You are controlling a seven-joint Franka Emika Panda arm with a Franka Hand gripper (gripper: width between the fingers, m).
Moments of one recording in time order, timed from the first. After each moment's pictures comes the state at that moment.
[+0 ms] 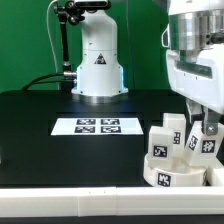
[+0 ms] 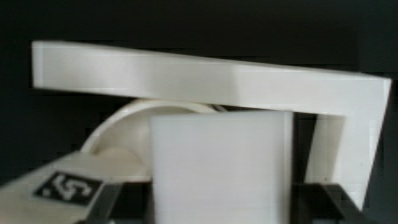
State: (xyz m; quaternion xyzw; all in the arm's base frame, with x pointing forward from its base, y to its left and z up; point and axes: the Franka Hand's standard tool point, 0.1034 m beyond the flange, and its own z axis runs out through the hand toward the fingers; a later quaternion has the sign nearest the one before) arm 0.608 0.118 0.088 -0.72 0.69 0.01 0.06
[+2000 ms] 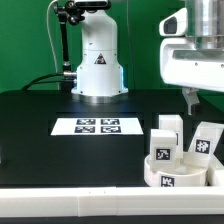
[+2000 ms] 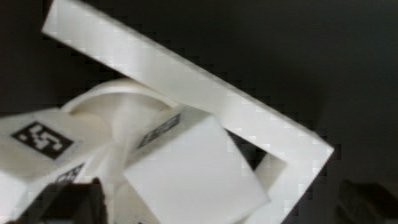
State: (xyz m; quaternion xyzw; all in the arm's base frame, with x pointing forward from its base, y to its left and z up) arm 0.618 0.135 0.106 -0.89 0.45 -0.01 0.04
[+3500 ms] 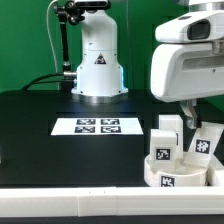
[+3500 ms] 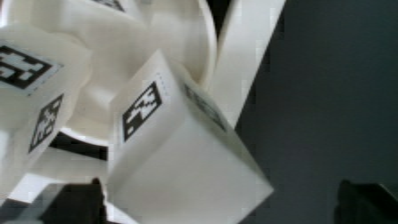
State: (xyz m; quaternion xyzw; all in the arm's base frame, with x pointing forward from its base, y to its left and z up) arm 0.611 0.137 0.098 -0.99 -0.15 -0.03 0.02
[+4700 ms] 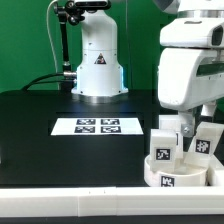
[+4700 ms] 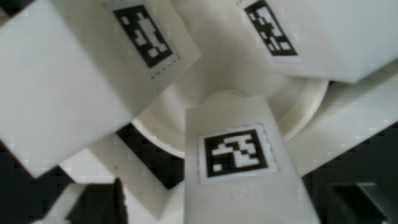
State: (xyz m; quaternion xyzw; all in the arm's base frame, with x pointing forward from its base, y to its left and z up) arm 0.610 0.109 0.087 -0.91 -0.42 -0.03 -0.04
